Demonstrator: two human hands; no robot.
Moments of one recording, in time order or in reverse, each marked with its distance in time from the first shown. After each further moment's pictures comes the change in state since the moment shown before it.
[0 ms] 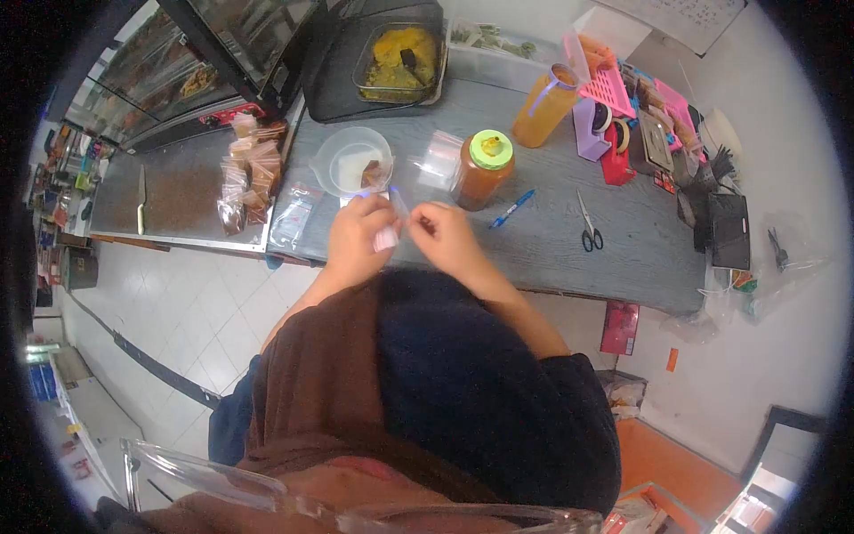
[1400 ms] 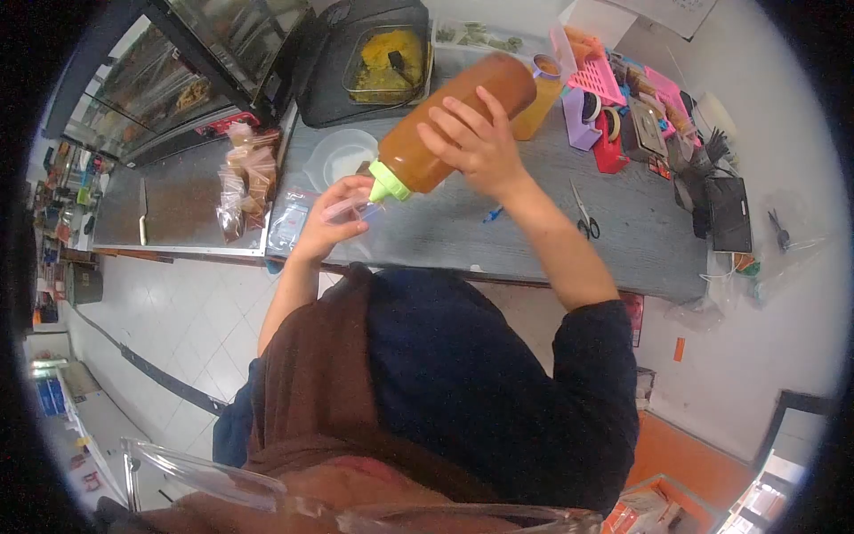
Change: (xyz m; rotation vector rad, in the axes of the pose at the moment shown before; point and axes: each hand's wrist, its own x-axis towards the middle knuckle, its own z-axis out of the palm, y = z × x) left_hand 0.009 -0.026 -0.027 -1.068 -0.299 -0.418; right_hand 0.067 -0.008 -0.096 -1.092 0.385 -1.036
